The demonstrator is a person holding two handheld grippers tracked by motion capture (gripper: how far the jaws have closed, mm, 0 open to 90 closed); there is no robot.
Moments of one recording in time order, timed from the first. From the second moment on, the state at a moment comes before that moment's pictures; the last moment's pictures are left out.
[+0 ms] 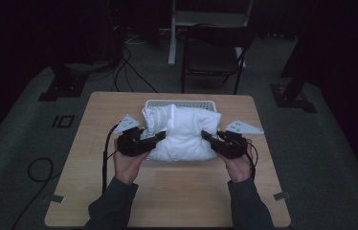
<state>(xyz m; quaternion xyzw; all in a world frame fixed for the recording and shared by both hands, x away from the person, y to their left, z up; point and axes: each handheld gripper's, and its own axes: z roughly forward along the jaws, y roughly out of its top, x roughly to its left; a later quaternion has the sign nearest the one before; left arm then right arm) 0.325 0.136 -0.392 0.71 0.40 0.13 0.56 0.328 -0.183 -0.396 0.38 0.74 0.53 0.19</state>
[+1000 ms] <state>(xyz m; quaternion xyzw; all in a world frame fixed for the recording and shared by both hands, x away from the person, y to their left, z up) 0.358 0.137 -0.387 0.71 0.41 0.14 0.56 0.358 -0.178 -0.383 0.39 0.73 0.52 0.21</state>
